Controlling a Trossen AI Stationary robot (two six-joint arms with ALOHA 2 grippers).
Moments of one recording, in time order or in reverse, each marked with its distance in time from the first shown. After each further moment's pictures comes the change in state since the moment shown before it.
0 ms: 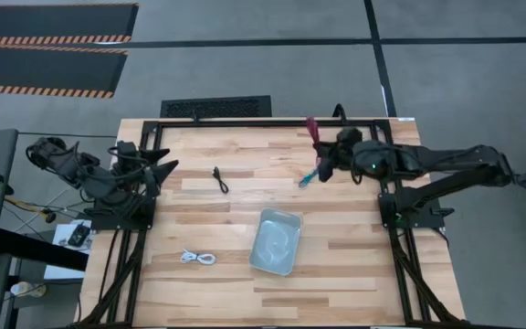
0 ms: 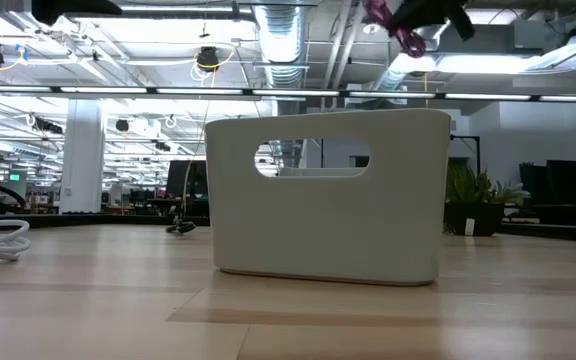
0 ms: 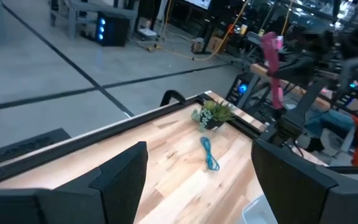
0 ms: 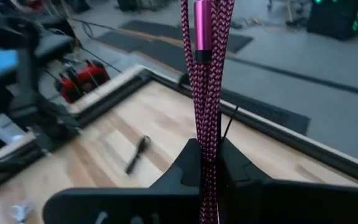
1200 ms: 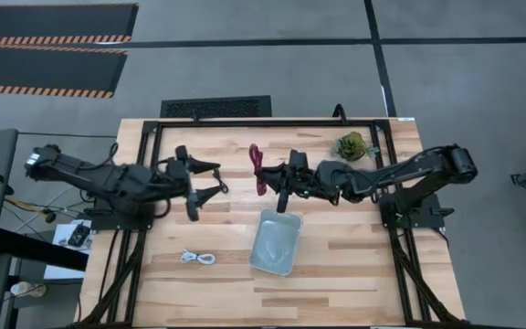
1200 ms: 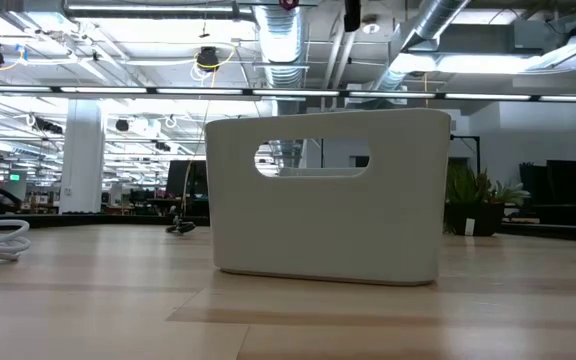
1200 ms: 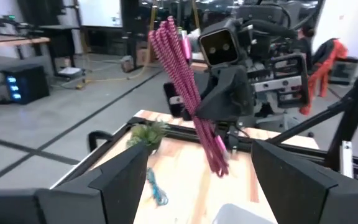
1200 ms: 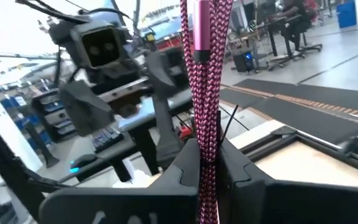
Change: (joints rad) left arm 0.236 0.367 0.000 0.721 0.526 0.639; right arm 0.079 0.446 0.000 0.942 -0.272 -0.178
